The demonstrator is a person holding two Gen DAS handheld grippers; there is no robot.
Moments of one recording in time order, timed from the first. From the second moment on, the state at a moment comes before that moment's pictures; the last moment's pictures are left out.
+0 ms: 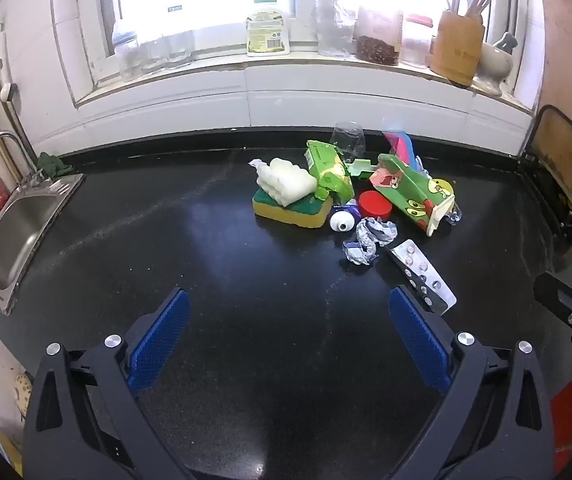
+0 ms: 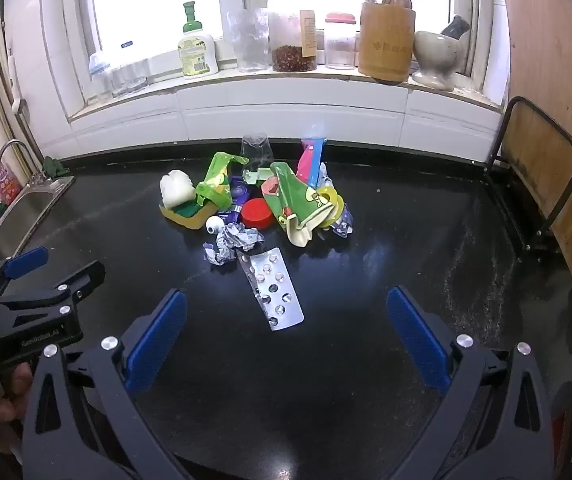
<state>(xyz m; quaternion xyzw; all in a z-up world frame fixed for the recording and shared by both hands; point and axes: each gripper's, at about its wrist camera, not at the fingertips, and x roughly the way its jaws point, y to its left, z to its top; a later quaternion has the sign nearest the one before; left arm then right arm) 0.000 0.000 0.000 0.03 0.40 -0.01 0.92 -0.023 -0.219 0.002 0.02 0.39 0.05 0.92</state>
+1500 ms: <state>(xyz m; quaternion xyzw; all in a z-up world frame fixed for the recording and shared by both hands) 0.000 -0.013 0.000 0.03 0.41 -0.02 0.91 -0.023 -0.220 0.003 0.02 0.39 0.05 0.92</state>
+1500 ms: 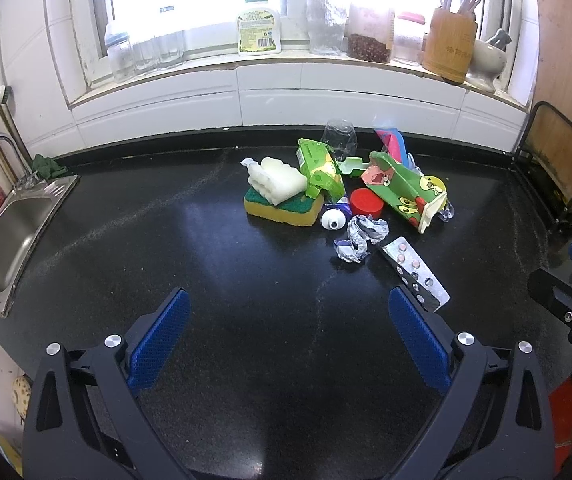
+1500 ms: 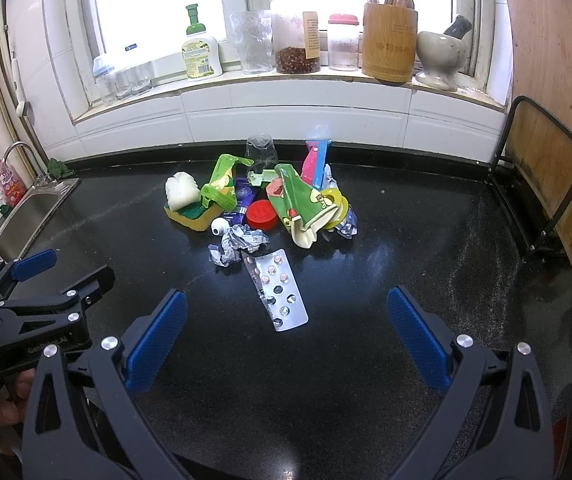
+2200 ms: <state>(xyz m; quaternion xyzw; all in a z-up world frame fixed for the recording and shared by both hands) 0.006 -0.007 -0.006 0.02 0.42 -0.03 0.91 -0.020 -0.215 0.003 0.02 0.39 0.06 0.92</state>
